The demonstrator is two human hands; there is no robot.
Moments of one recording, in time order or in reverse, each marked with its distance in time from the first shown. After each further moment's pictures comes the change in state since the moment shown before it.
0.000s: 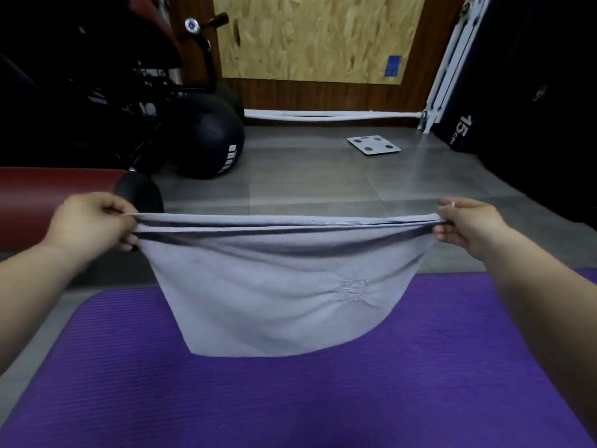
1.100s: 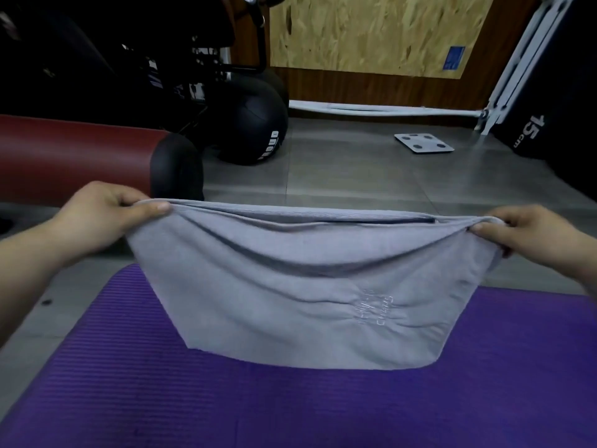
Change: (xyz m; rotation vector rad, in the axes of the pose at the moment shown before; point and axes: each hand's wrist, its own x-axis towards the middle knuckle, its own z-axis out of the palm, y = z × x) left_hand -0.002 -0.062 -0.010 0.152 -0.023 0.231; right_hand 0.010 0.032 0.015 -0.769 -0.309 -0.444
